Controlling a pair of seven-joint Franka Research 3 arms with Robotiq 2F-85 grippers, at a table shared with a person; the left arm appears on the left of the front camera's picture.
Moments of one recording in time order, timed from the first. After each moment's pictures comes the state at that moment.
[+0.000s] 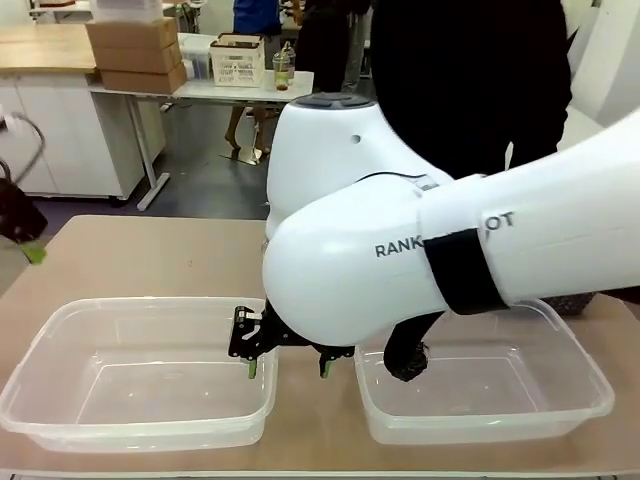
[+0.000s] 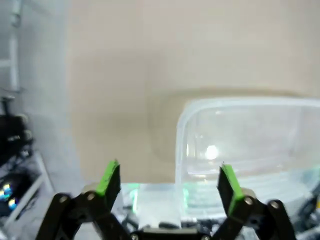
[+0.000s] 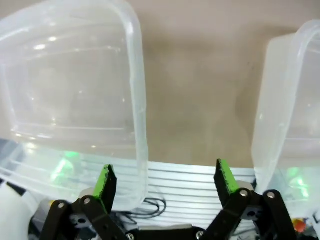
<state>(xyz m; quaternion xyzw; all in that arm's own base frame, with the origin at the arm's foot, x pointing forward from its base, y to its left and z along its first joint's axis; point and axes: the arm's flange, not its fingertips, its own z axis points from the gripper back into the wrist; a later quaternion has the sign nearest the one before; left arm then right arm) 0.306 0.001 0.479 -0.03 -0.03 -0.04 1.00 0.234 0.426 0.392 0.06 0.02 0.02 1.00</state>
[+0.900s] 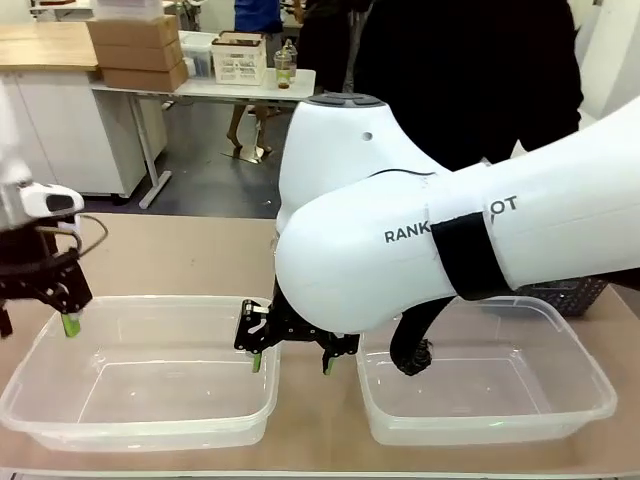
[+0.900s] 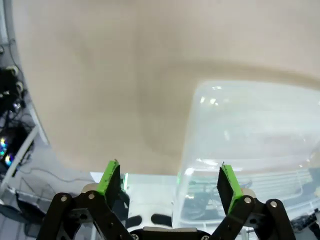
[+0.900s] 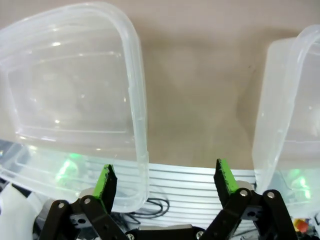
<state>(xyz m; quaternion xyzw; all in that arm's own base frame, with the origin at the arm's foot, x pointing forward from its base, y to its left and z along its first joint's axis) 0.336 -0.006 0.378 -0.02 0.13 0.00 0.99 0.239 0.424 0.393 0.07 0.02 0.01 1.00</state>
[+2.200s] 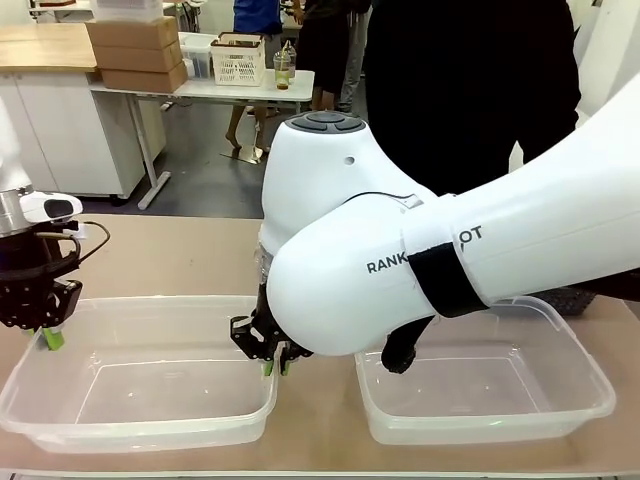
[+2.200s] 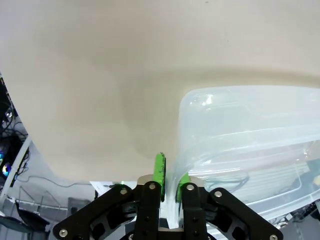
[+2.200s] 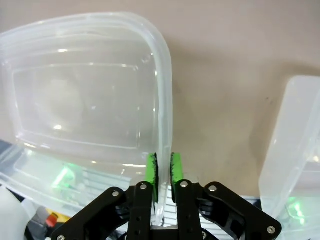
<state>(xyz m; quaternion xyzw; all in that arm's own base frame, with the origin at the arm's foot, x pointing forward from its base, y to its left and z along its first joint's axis) 0.341 -0.004 0.370 -0.06 0.13 -0.02 0.99 0.245 0.442 0.379 0.08 -0.01 0.06 0.99</state>
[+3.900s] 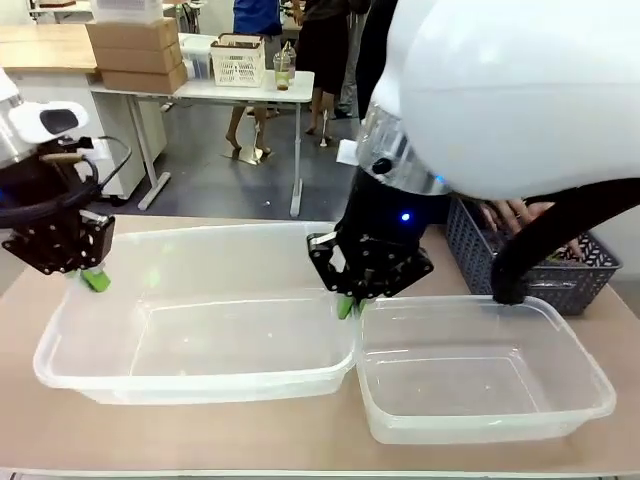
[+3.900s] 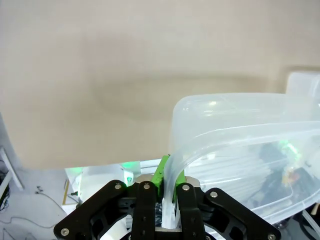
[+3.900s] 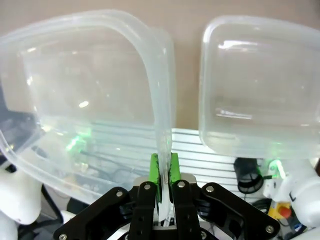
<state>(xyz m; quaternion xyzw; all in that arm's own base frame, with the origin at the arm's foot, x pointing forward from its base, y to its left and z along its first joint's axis) 0.296 -0.083 0.494 -0.13 0.00 -0.04 0.99 0.220 0.344 0.520 0.10 -0.01 0.02 0.99</state>
